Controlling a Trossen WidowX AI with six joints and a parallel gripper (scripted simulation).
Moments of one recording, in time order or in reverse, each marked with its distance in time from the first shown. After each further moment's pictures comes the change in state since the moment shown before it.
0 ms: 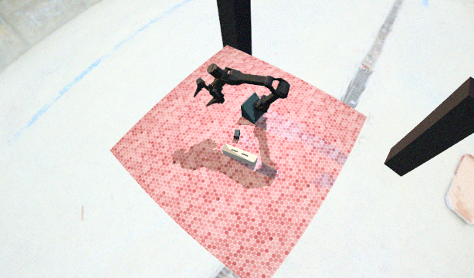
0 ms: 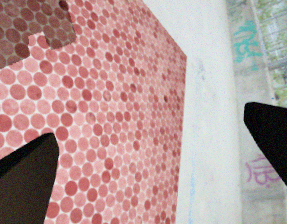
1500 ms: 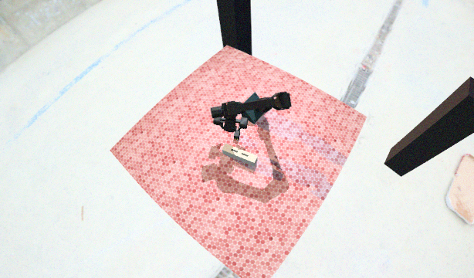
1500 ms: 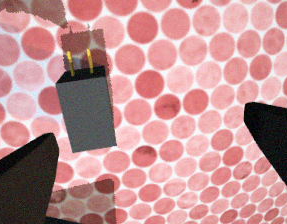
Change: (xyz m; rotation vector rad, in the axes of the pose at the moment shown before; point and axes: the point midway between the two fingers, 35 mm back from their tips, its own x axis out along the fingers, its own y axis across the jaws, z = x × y) arm 0.020 0.216 0.059 0.207 0.464 0.803
